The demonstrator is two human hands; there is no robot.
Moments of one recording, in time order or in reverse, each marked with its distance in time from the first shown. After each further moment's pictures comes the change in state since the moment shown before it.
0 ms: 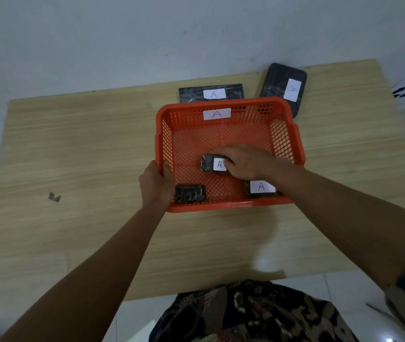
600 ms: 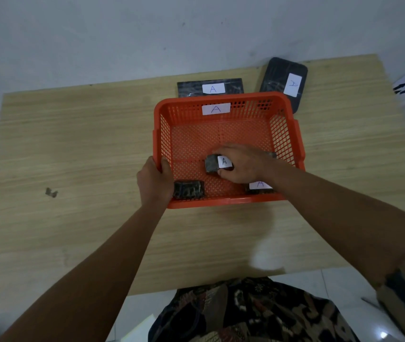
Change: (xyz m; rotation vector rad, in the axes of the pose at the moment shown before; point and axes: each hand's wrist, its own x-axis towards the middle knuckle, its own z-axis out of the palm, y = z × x) left_hand -0.004 -0.002 0.004 -0.018 0.059 0.005; right_hand -0.005 0.004 0.014 -0.036 0.053 -0.098
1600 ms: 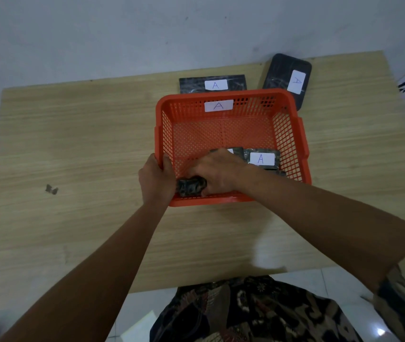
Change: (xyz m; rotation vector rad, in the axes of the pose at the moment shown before) left_hand 0.001 -0.002 0.000 -0.011 0.018 0.022; right_hand 0.022 -0.067 0.013 -0.363 -0.039 -0.272
